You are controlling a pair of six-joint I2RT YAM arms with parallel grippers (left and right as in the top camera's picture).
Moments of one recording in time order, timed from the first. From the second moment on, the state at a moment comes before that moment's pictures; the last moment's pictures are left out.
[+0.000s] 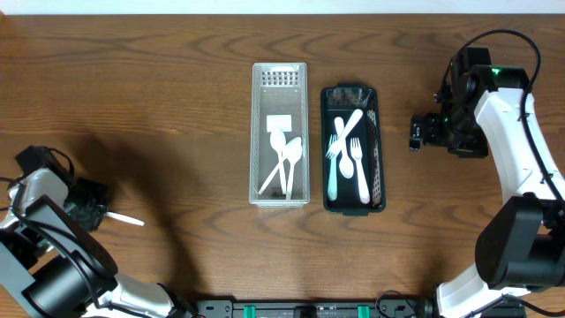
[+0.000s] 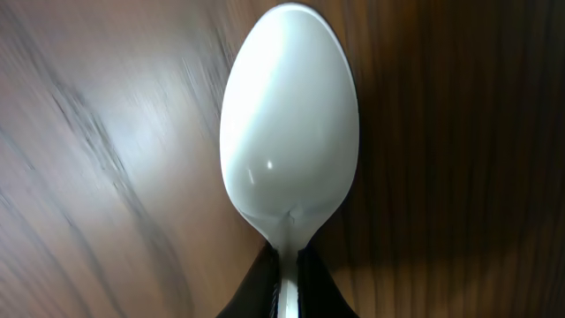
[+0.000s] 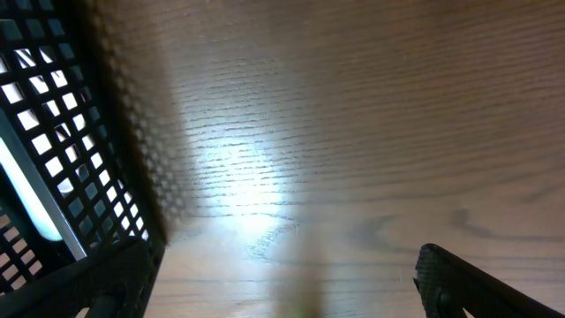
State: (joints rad) left arm 0.69 1.77 0.98 -0.75 0.03 -0.59; right arm -0.05 1.78 1.49 -1.28 0.00 0.12
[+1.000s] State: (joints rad) left arm -0.52 1.52 1.34 -0.82 0.08 -0.32; right arm -0.05 1.78 1.49 -1.27 0.00 0.12
